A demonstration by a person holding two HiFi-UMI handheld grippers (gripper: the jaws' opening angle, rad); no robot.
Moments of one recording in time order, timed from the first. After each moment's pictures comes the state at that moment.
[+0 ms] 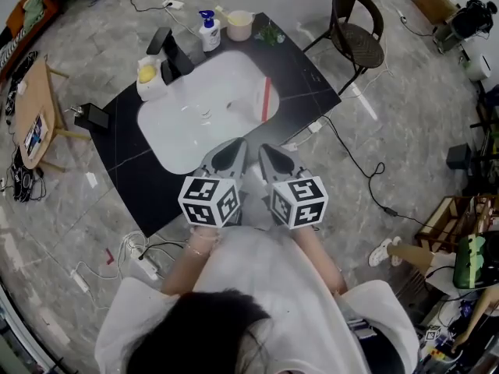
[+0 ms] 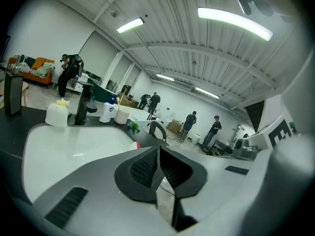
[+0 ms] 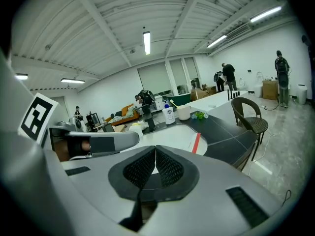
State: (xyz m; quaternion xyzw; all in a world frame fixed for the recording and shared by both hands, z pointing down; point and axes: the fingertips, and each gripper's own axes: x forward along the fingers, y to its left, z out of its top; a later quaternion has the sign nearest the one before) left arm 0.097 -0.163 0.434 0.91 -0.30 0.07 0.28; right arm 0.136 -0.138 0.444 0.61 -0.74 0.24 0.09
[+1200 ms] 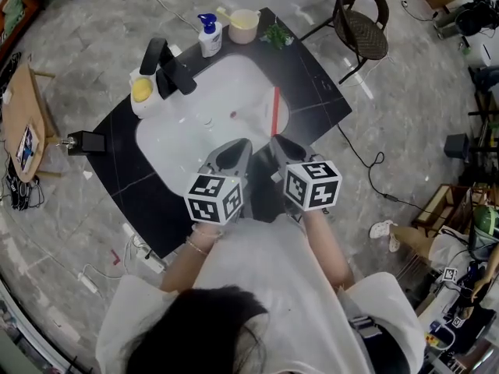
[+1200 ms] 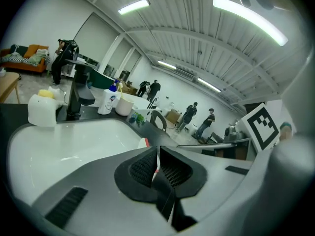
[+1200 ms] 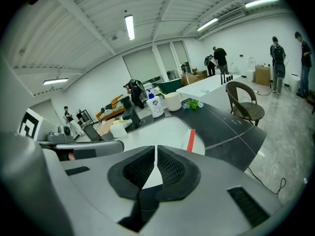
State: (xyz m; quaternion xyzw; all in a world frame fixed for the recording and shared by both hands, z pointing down) left arm 0.108 -0.245 0.471 0.90 -0.26 0.14 0.32; right arm 0.171 -0.232 0.481 0.62 -0.70 0.34 0.12
